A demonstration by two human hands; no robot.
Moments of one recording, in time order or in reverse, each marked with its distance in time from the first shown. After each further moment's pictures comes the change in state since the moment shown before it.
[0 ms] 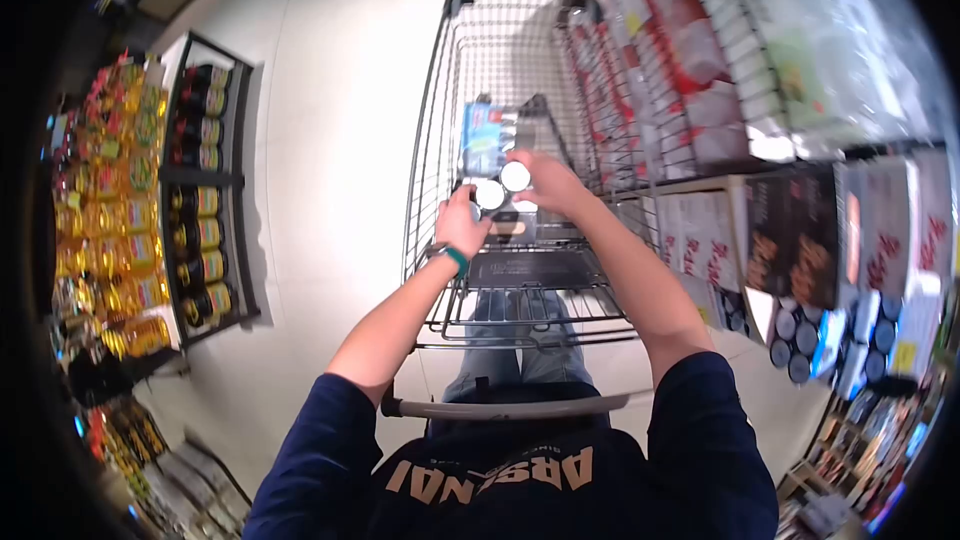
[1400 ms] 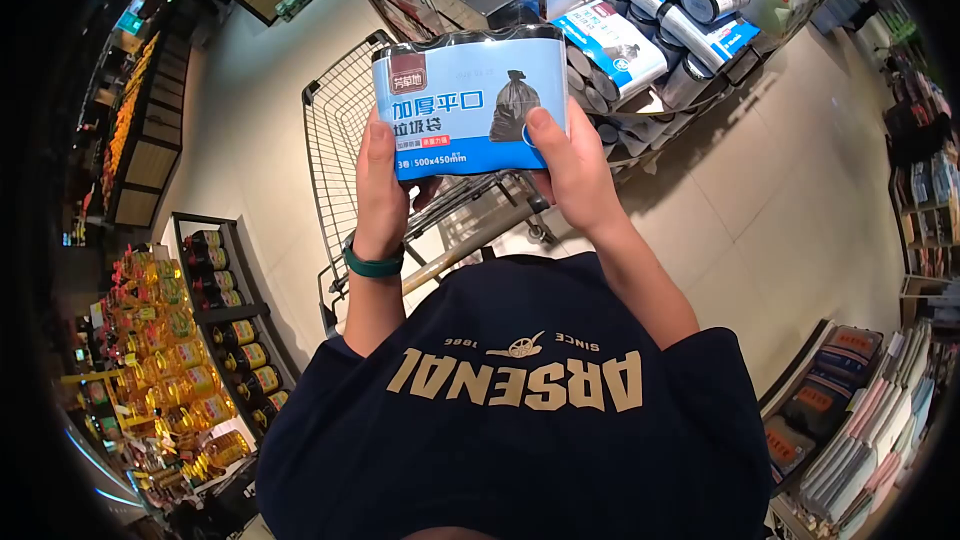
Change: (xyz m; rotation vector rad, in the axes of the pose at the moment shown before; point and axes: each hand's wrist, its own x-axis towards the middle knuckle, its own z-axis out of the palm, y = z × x) left_hand -0.267 0.323 -0.060 -0.901 -0.415 0.680; right_hand -0.435 -0.236 -0.125 0.835 1.012 0.142
